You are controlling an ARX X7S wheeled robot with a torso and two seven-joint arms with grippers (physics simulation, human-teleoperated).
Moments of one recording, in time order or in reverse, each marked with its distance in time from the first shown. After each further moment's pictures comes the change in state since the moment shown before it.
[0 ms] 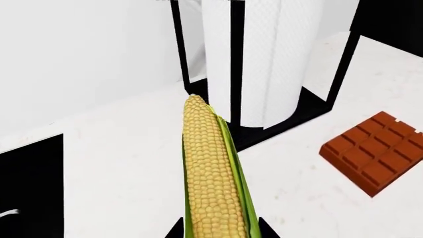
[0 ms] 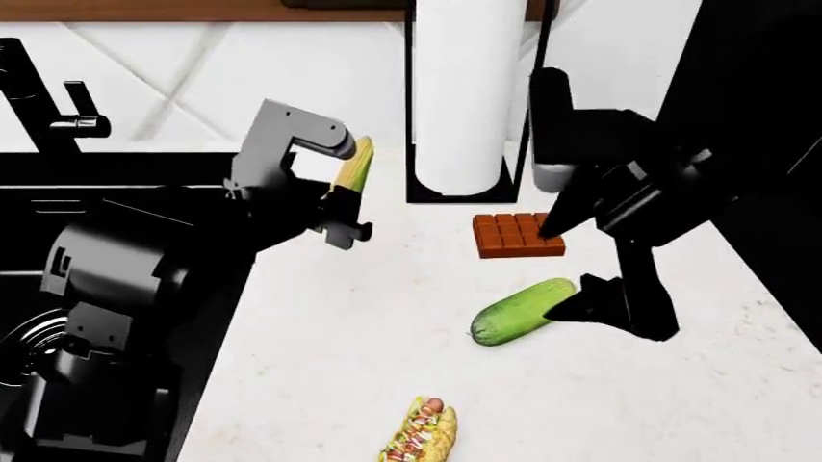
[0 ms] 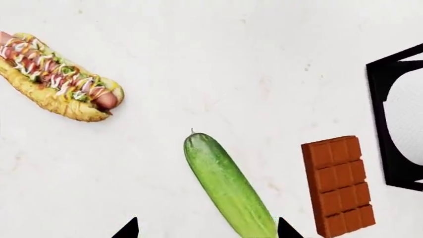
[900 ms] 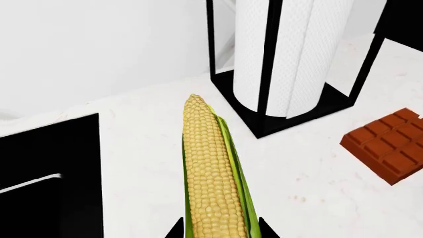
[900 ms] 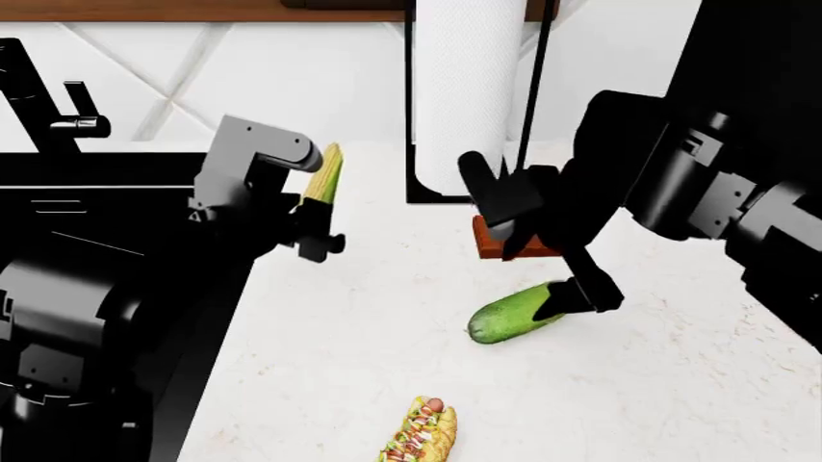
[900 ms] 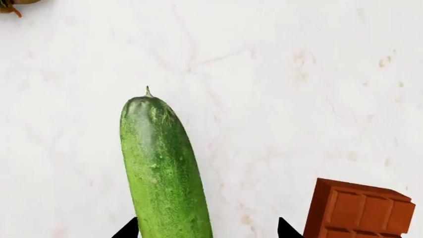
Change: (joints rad) left arm 0.094 -0.059 -0.095 0.168 -0.047 -0.086 -0.070; right arm -0.249 -0.346 -0.213 0.813 -0.309 -0.845 -0.239
